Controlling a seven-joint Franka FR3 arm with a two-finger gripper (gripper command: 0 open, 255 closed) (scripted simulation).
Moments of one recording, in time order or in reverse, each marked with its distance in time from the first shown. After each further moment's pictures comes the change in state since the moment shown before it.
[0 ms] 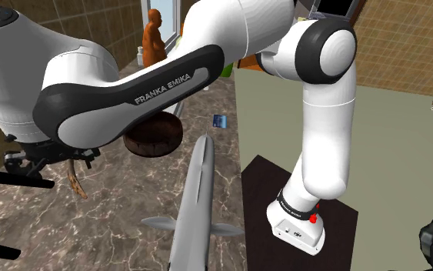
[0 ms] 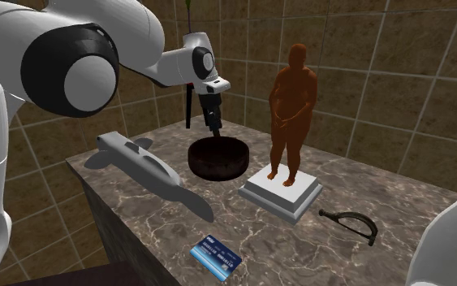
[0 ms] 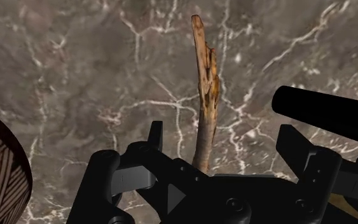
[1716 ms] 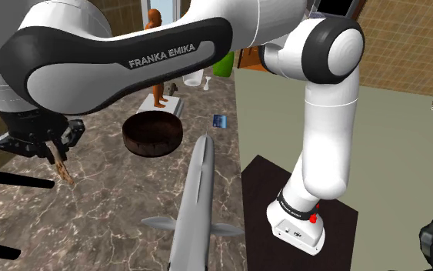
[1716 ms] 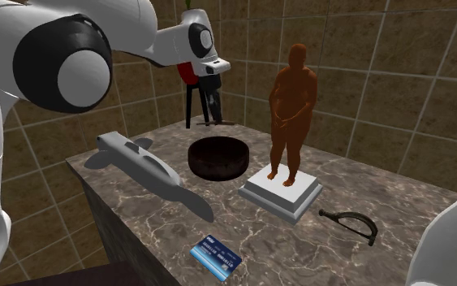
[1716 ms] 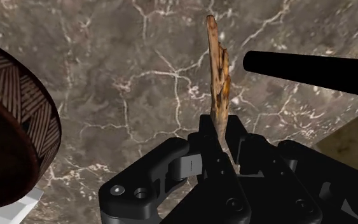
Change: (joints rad) arm 0.008 -0.024 0.015 0.119 0.033 -0.130 -0.042
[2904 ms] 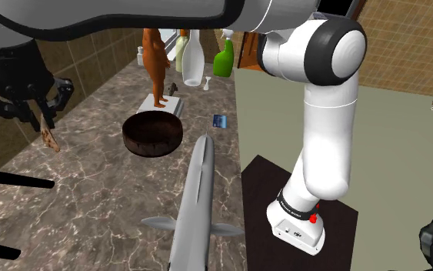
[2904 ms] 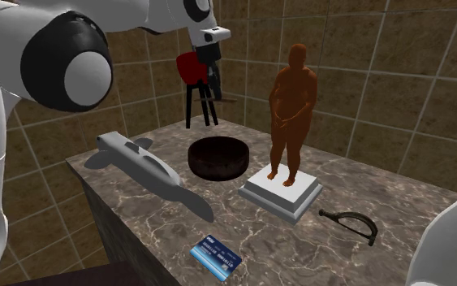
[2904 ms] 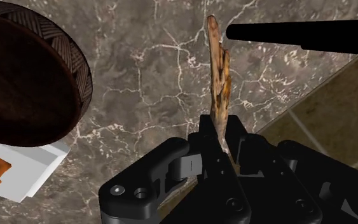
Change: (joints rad) arm 0.046 0.008 0.007 0.242 0.006 -0.224 -0.053
